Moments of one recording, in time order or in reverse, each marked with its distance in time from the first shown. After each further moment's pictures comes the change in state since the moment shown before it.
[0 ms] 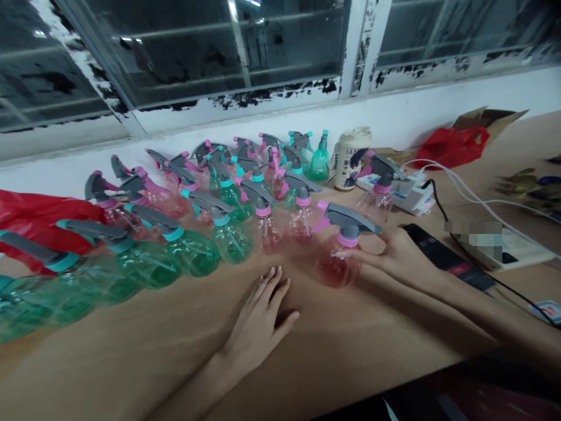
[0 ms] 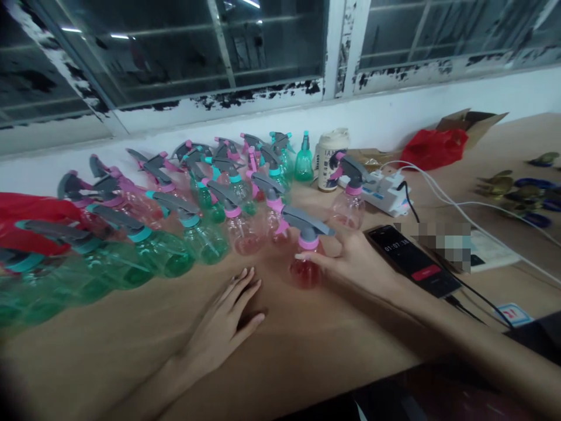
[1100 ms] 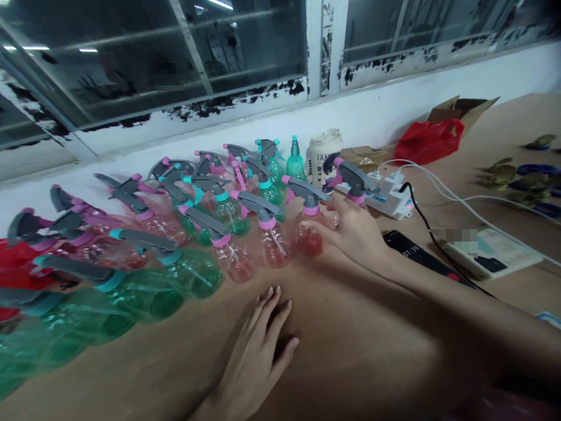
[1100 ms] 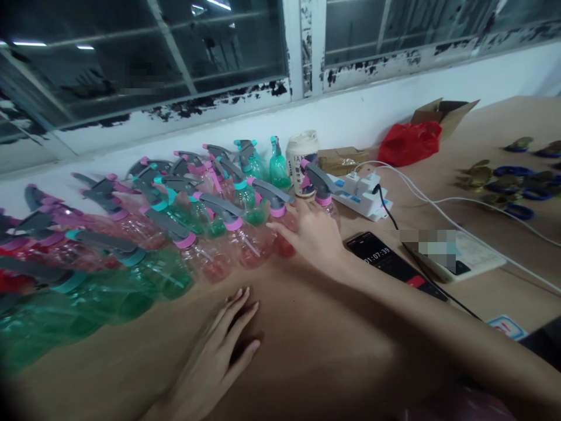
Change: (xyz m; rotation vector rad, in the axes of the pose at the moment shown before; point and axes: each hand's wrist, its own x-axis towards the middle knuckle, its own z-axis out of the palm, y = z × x) left_hand 0.041 0.024 0.009 0.024 -0.016 0.070; right_hand 0.062 0.030 0.001 -0.326 0.171 0.161
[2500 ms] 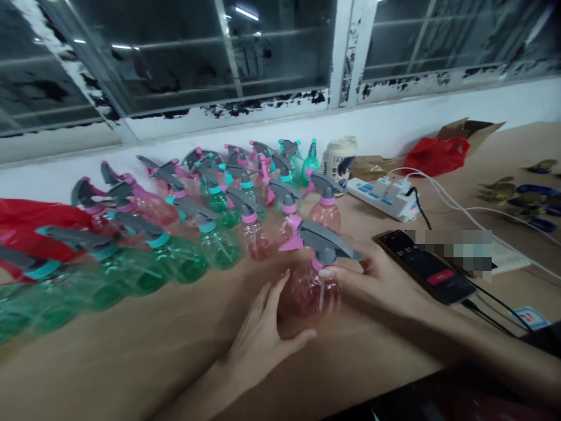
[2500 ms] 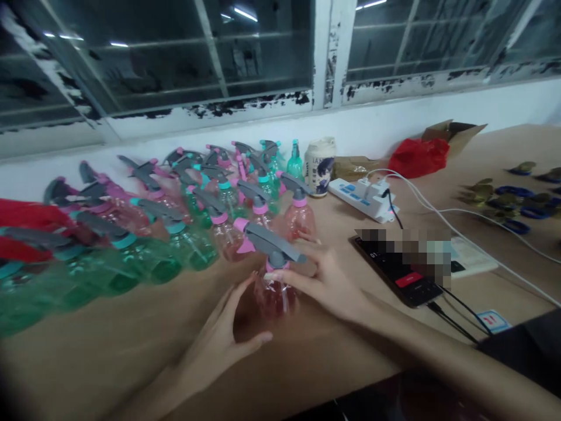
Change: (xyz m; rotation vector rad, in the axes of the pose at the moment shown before) left_hand -0.018 0.017 -0.027 -0.633 -0.009 -0.325; right_hand -0.077 -0.043 -0.030 0.833 -0.322 -0.124
